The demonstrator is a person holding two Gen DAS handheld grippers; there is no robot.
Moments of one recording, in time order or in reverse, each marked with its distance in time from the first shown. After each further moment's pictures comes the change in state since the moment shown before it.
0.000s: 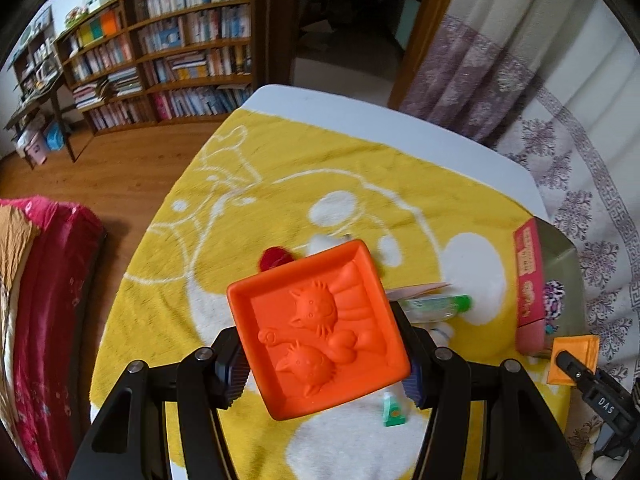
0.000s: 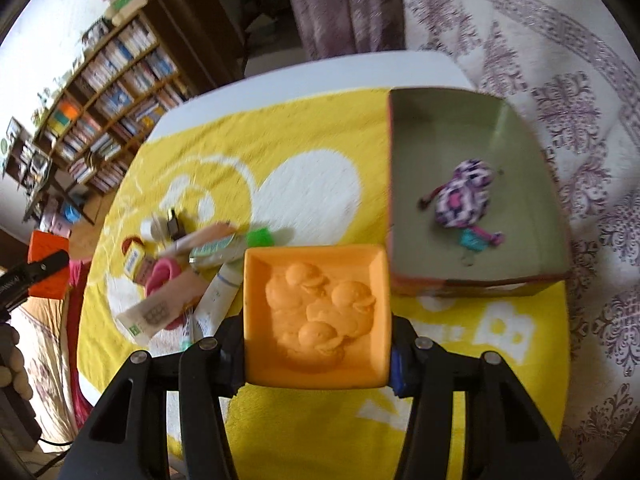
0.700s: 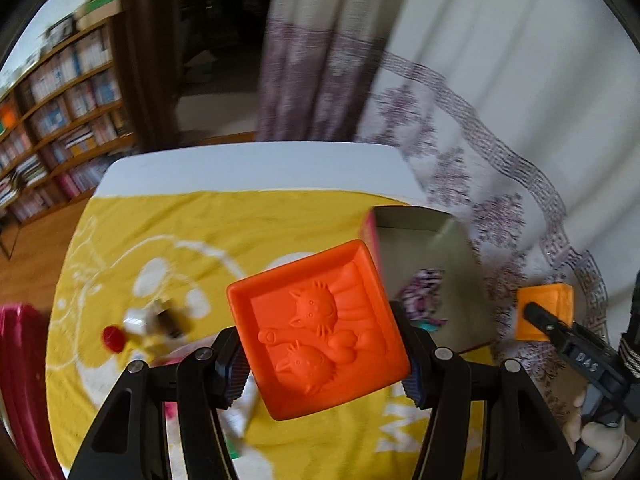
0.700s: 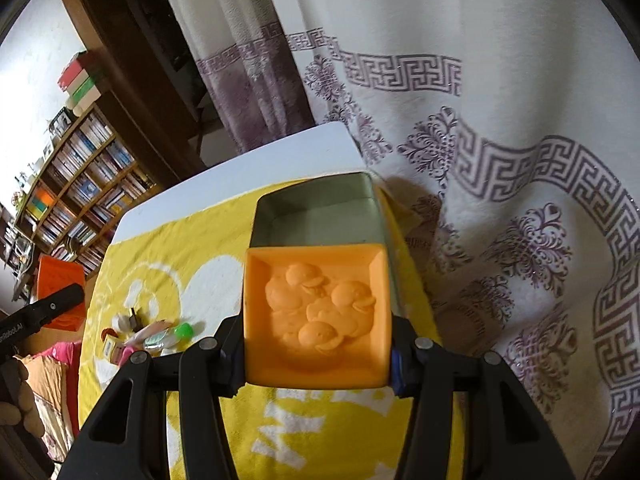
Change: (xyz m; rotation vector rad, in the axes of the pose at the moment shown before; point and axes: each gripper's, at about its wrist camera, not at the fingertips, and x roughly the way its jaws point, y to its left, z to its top) left arm -0.019 -0.221 0.017 0.304 -0.034 -0.224; right arm -0.086 -0.128 0.038 0.115 -0.215 -0.080
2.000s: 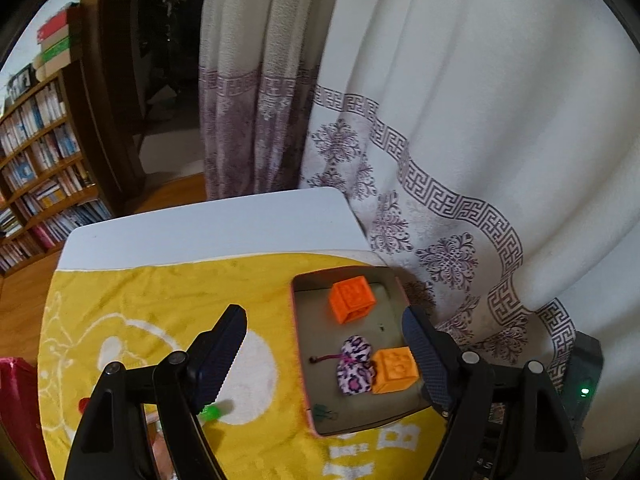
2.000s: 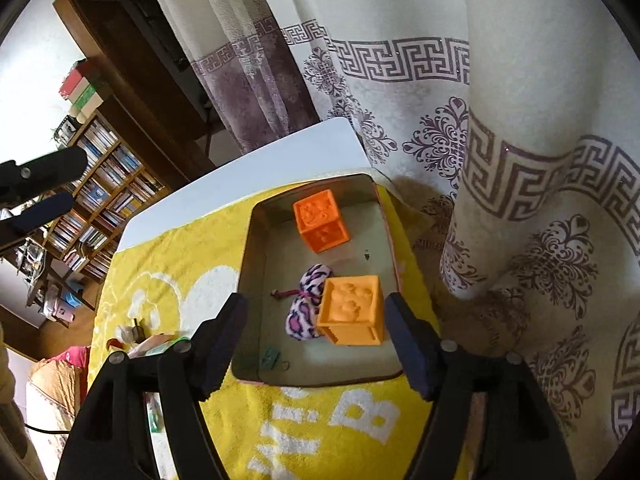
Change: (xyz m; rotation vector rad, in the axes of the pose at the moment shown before) left arm -0.002 -0.084 0.074 0.105 -0.074 -0.072; right arm 0.024 -0.006 0.019 -0.042 0.013 0.055
